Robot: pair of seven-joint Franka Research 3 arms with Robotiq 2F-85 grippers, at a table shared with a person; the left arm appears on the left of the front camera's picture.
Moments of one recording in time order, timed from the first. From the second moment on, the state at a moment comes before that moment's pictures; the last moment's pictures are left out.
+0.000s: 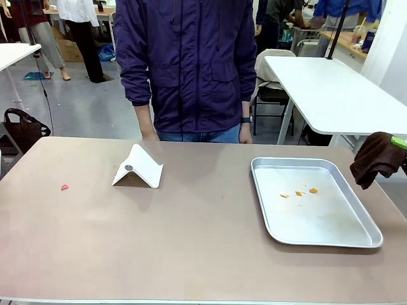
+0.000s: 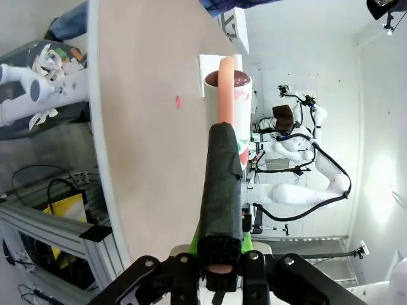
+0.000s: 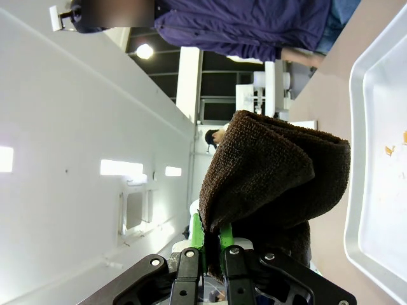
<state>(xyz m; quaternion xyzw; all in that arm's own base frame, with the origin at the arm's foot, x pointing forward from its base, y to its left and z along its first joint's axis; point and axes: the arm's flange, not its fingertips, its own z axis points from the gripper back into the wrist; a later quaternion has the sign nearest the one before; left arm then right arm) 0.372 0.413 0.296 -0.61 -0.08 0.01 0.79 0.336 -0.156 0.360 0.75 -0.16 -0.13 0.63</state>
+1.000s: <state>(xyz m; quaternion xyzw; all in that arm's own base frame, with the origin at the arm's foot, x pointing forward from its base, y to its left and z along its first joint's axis) 0.407 0.380 0.290 -0.58 -0.01 -0.03 0.81 0.336 -0.156 0.360 0.75 -0.16 -0.13 0.63</state>
